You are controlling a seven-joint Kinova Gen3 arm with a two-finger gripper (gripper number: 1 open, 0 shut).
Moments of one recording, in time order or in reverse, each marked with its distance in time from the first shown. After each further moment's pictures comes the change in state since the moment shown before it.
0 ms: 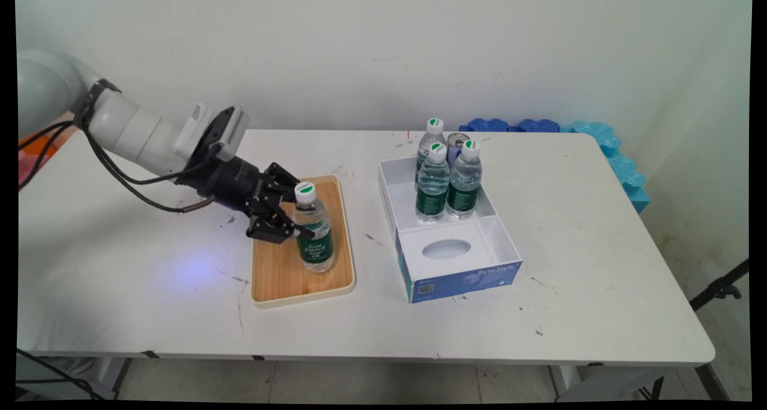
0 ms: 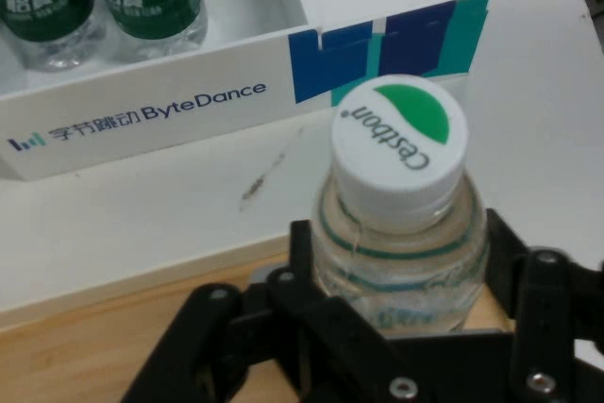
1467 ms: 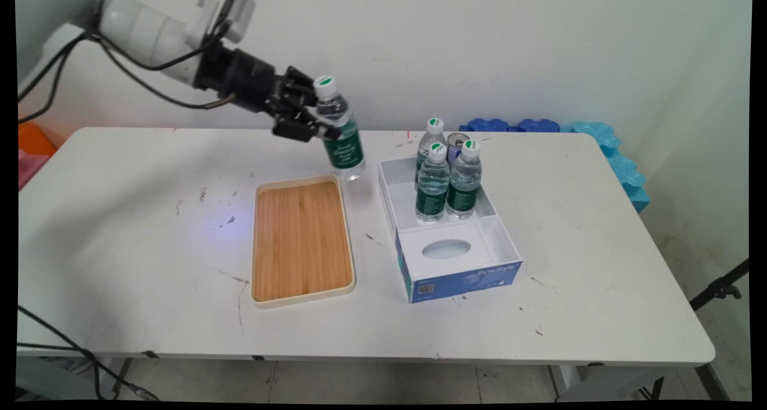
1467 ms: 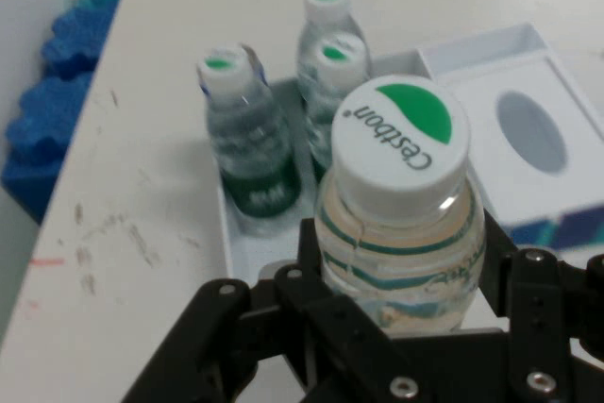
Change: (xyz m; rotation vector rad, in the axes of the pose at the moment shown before) arm 0.070 -0.089 -0.052 0.085 0.156 0.029
